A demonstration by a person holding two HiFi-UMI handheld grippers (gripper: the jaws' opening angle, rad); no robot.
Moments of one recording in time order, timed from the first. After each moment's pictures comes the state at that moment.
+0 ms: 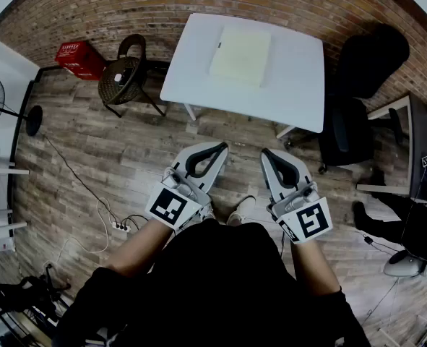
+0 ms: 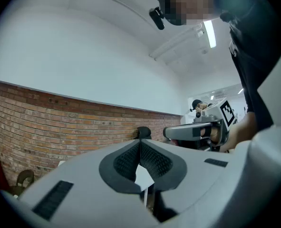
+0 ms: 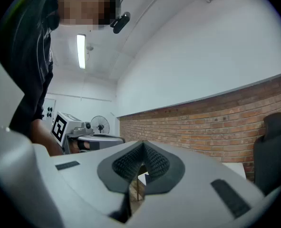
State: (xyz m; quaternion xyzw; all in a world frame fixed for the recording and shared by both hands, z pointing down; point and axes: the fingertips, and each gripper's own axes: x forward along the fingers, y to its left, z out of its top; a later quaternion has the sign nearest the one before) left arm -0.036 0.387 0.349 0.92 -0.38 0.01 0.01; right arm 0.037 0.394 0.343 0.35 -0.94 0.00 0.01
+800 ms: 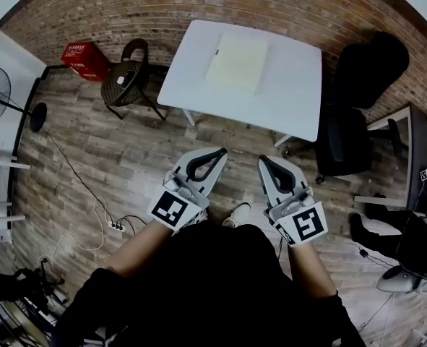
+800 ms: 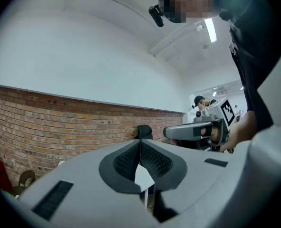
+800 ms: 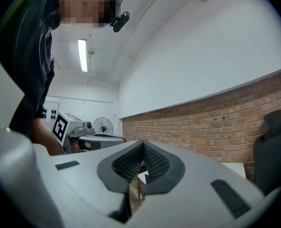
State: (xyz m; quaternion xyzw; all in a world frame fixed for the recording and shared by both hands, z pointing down) left arm 0.008 0.384 0.350 0.92 -0.40 0.02 0.01; right arm 0.079 0.390 0.346 0.33 -0.94 0.01 0.01
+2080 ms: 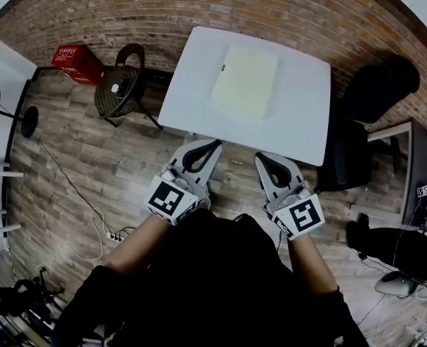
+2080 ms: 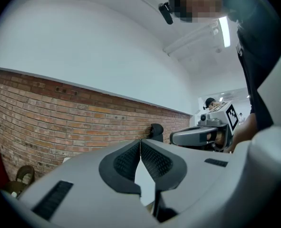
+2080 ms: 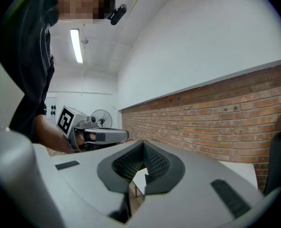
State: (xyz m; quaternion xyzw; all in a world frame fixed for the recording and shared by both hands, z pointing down) left arm -0.075 0.245 0.376 0.91 -0.41 0.01 0.04; right arm 0.005 0.261 0.382 0.32 -0.95 0.03 0.05
